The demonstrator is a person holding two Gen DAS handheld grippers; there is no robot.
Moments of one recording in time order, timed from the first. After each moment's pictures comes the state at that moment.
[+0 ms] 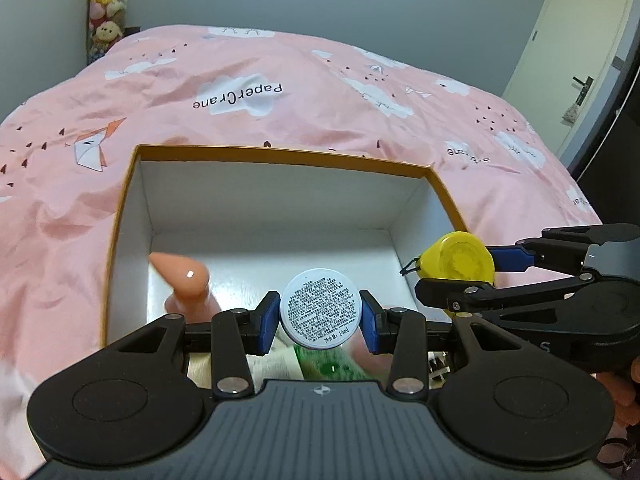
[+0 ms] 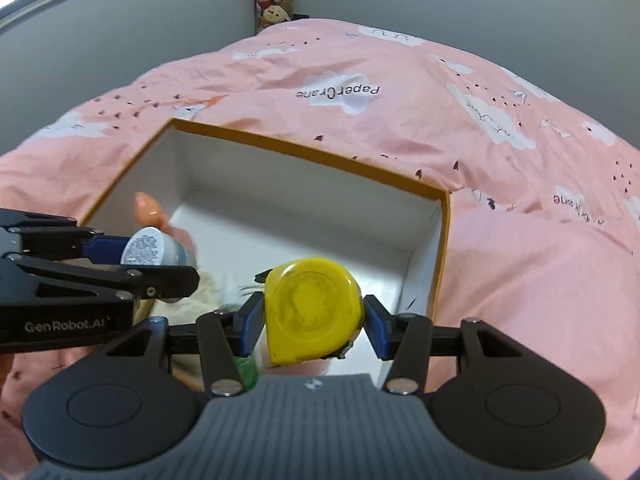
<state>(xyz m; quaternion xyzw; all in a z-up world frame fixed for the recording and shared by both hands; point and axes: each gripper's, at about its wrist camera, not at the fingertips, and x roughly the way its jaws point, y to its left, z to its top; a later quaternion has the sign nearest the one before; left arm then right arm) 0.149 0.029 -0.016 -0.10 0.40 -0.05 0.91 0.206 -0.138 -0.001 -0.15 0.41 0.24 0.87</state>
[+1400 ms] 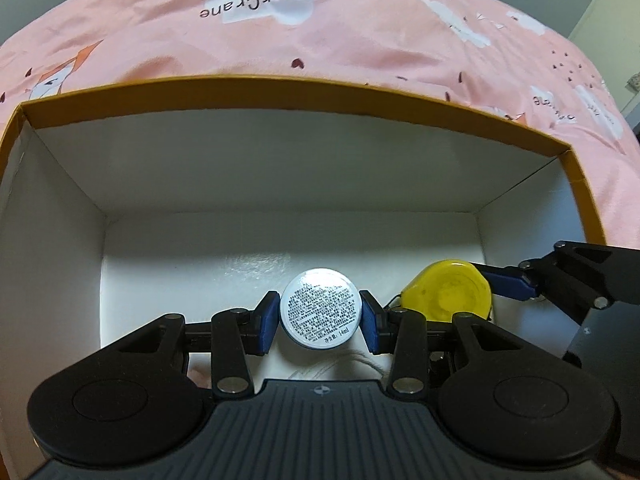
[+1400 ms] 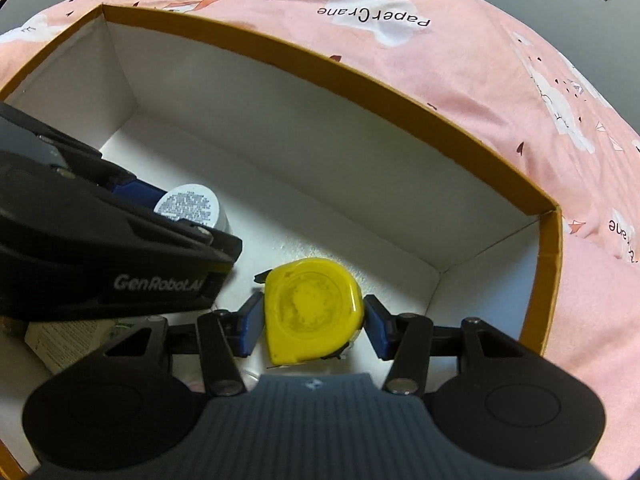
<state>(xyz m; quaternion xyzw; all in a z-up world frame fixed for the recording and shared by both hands) 0.262 0.030 -0.087 -0.10 0.53 0.00 0.84 0.299 -0.092 -0.096 -0.25 0.47 0.27 0.80</state>
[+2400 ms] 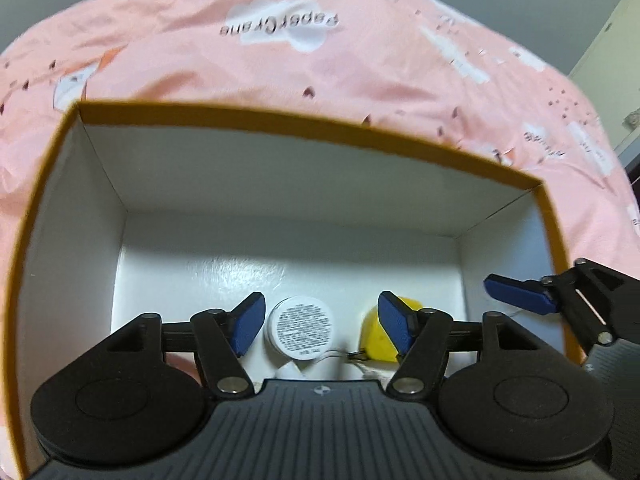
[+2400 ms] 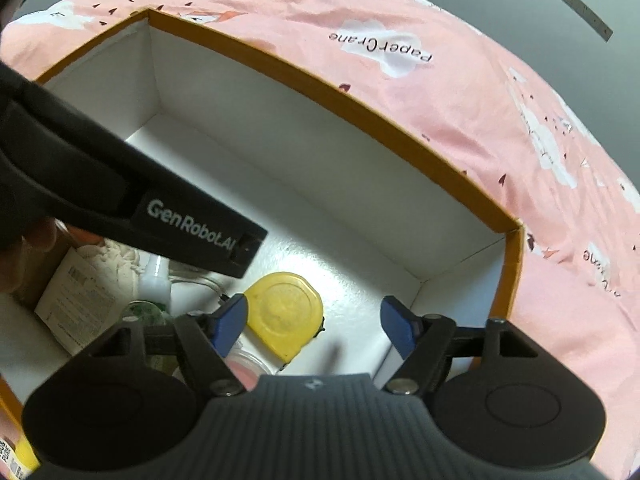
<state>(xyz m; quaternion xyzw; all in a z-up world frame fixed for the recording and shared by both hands) 0.238 0.037 -0.060 -0.14 0.49 0.01 0.86 0.262 -0.090 -0.080 -0.29 0.42 0.28 0.81</state>
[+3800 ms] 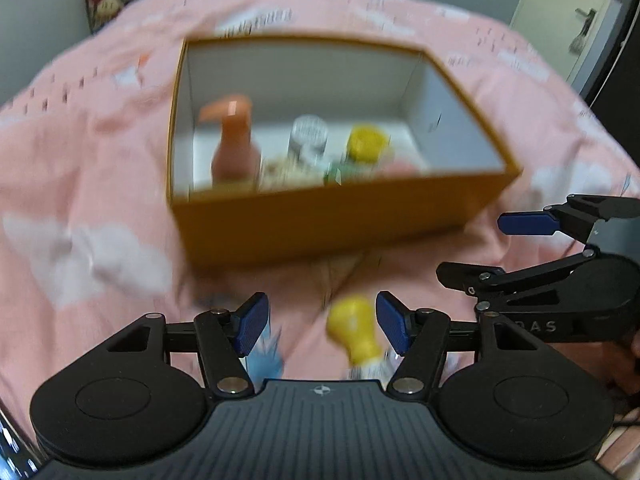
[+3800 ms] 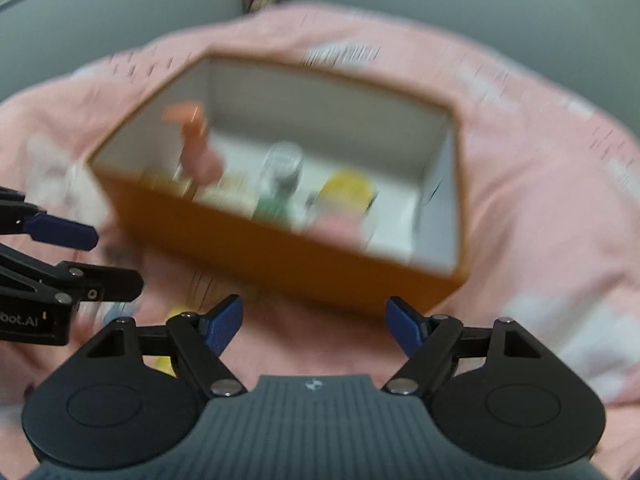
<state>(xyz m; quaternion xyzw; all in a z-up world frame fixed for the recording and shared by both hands) 0.045 0.034 -0.049 -0.05 0.49 -0.04 0.87 0.096 -0.144 -0.055 -0.15 0.43 0.23 0.86</state>
